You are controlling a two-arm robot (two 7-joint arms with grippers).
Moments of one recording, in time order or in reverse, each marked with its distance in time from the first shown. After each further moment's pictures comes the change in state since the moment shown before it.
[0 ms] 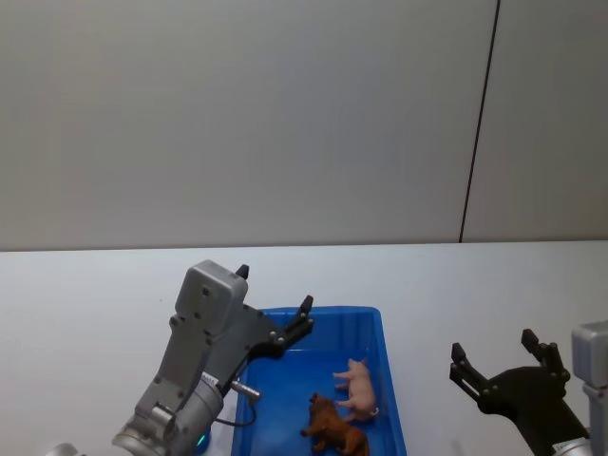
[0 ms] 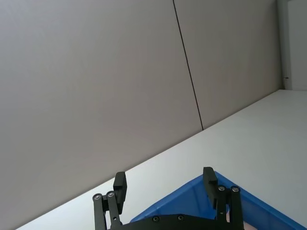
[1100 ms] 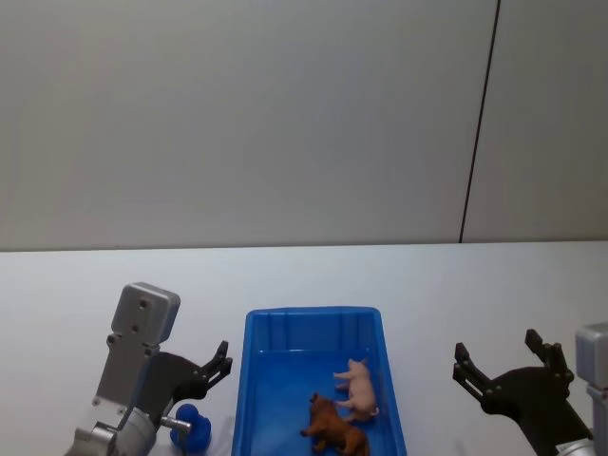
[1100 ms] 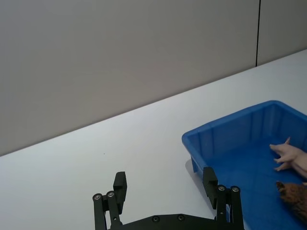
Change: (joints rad) left arm 0.097 0.083 -0.069 -0.077 -0.120 0.246 0.175; right arm -0.006 0.004 0.002 -0.007 0.000 -0.002 -0.009
